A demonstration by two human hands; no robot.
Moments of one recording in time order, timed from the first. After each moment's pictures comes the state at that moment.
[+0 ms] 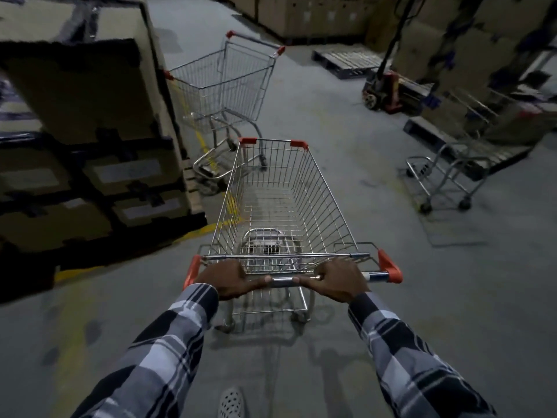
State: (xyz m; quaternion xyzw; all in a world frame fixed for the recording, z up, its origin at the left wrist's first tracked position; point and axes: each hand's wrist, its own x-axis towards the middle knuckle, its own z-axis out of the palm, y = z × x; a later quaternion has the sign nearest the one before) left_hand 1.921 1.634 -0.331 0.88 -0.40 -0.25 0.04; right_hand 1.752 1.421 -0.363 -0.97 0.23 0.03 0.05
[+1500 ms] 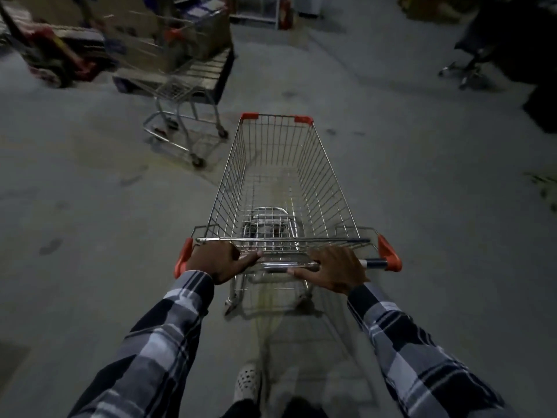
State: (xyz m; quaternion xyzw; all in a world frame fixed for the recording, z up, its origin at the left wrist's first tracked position) left_hand 1.558 1.063 -0.342 0.60 -0.78 -0.16 -0.09; right_hand 1.288 1.112 -0.365 -0.78 0.63 -0.02 0.05
